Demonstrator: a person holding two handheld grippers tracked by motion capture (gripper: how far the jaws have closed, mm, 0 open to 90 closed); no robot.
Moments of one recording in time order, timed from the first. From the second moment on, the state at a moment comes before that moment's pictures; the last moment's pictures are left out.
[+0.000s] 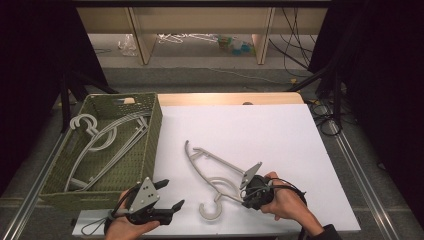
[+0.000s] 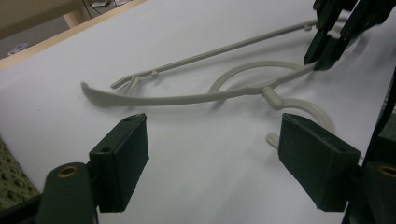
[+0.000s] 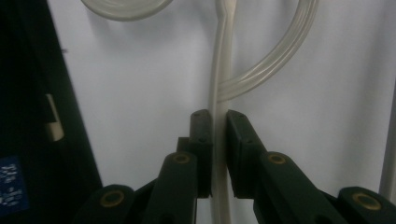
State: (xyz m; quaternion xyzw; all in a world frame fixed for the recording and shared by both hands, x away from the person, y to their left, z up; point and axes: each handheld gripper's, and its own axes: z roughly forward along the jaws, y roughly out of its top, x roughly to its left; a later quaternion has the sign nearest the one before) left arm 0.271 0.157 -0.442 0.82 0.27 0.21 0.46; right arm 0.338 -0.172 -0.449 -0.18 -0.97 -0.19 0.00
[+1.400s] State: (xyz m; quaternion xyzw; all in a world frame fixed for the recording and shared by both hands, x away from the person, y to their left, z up) left arm 0.297 0.089 -0.473 0.92 0.02 0.24 0.32; right arm 0.312 -0.166 -0.428 -0.09 -0.97 -0.22 0.04
